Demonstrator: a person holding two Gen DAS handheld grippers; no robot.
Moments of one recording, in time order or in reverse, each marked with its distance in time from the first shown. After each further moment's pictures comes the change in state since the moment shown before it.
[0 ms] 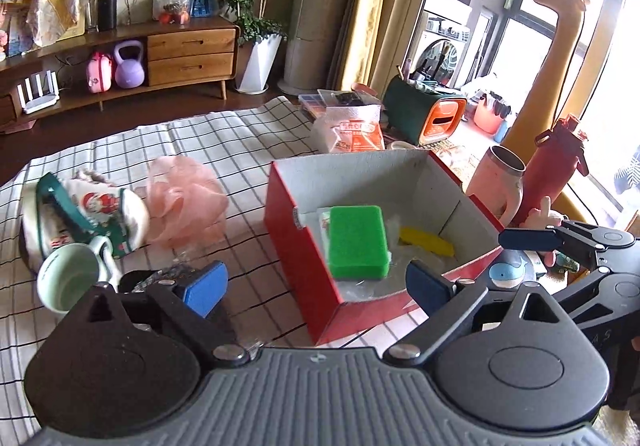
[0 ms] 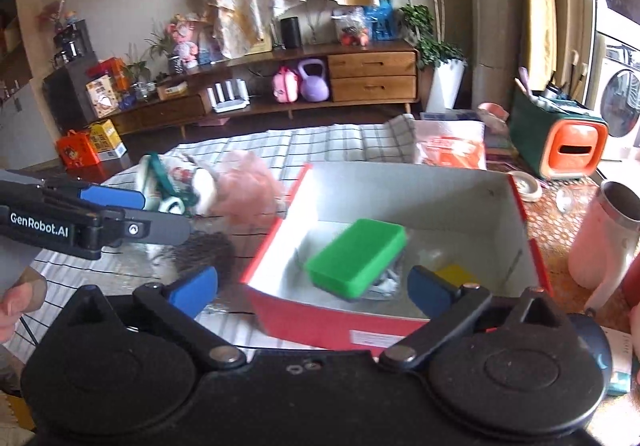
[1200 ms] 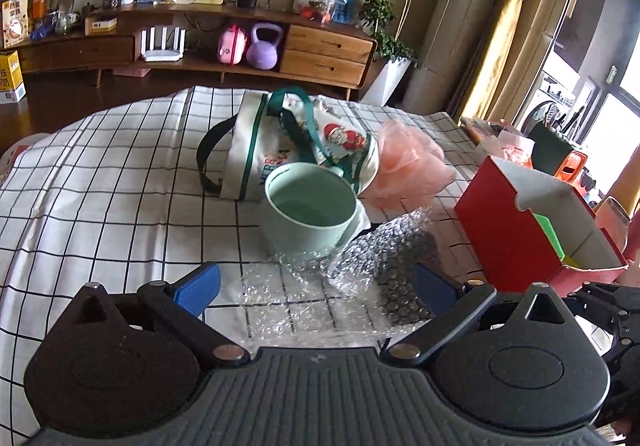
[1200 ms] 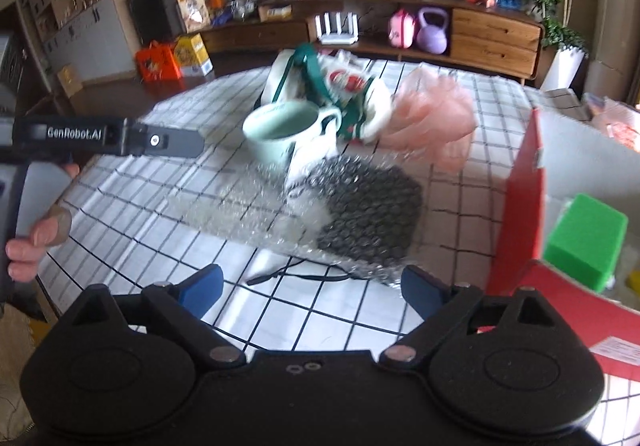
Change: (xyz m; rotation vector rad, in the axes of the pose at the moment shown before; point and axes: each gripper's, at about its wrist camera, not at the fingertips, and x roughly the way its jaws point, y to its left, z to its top) left arm -0.036 0.189 -0.098 -0.270 -0.078 0.210; right arm 0.101 0.157 -0.041 -0.209 0.188 0.197
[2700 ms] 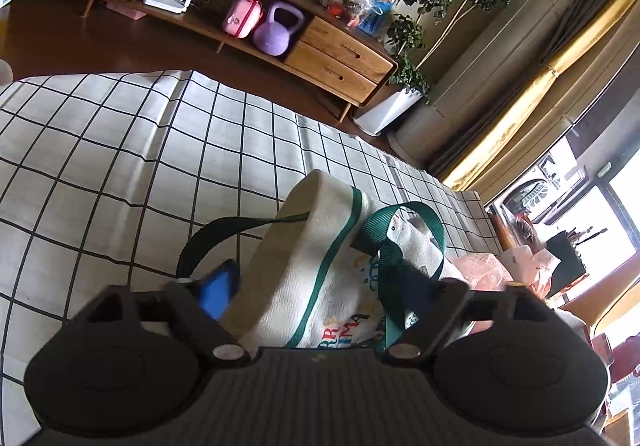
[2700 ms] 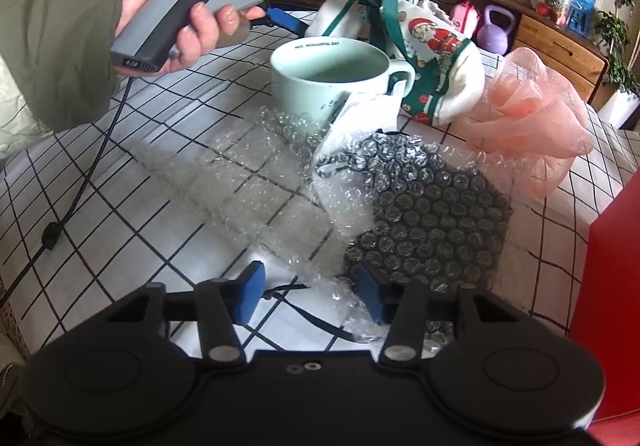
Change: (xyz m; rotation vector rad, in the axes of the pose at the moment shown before) left arm 0.172 0.102 0.109 -0.274 0.018 -0.170; right arm 0.103 0.017 0.011 -0.224 0.101 0.026
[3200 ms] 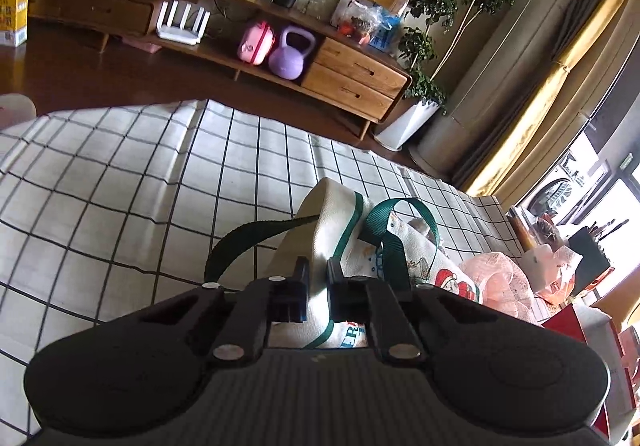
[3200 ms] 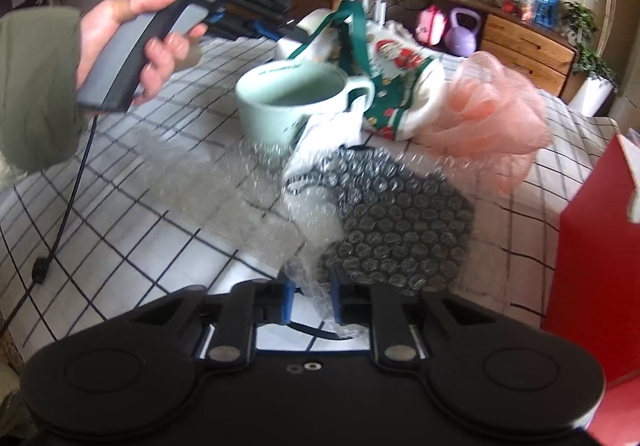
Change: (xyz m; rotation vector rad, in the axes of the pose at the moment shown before) left arm -0.024 -0.023 -0.008 0.074 -0.082 0.110; right arm -0.020 -0.009 -0.001 0.094 -0.066 -0.065
